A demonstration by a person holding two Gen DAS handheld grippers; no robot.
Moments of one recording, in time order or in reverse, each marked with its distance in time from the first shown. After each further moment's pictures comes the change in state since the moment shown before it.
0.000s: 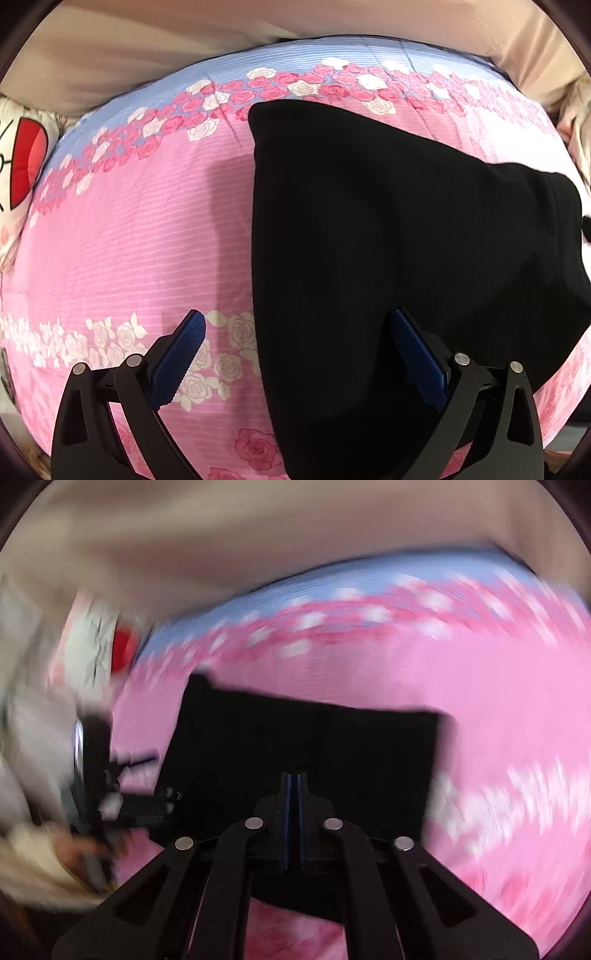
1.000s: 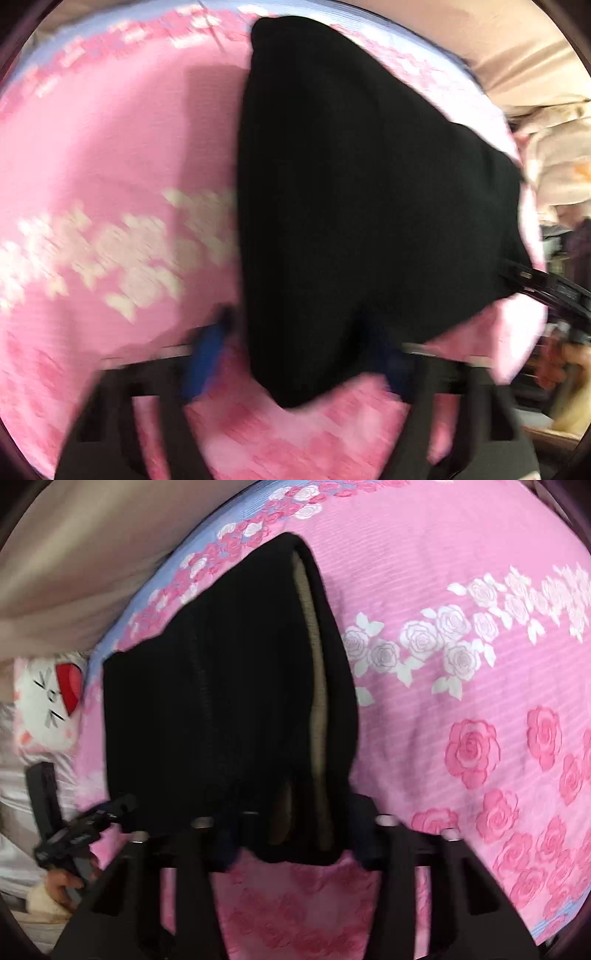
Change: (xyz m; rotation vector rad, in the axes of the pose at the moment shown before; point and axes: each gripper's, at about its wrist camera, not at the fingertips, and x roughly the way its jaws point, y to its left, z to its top) left arm 0.004 0.028 -0.050 -0.121 0.164 -0.397; right arm -0.007 -0.065 -0.097 0.449 0.119 0.141
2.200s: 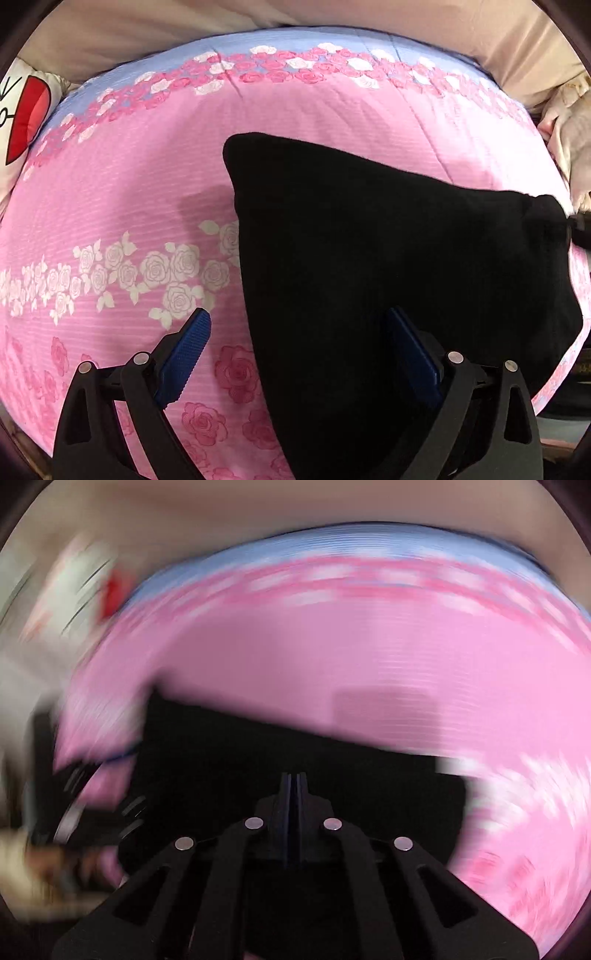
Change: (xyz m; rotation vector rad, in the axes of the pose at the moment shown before) left arm -0.012 -0.021 -0.006 0.079 -0.162 0.296; right arm 0.042 0.156 0.005 -0.665 0.037 -0.079
